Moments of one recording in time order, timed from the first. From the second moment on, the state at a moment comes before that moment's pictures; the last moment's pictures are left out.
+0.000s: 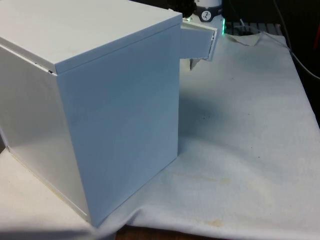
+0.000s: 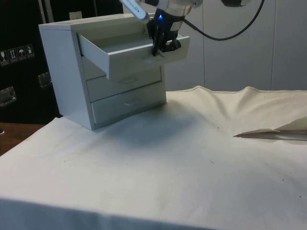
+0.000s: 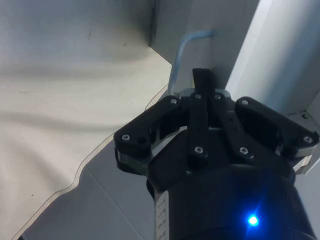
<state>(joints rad) 0.31 -0.28 -0.38 -2.60 -1.35 2.60 -0.05</state>
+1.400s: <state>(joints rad) 0.31 -0.25 -0.34 -2.47 -1.33 2.47 -0.03</state>
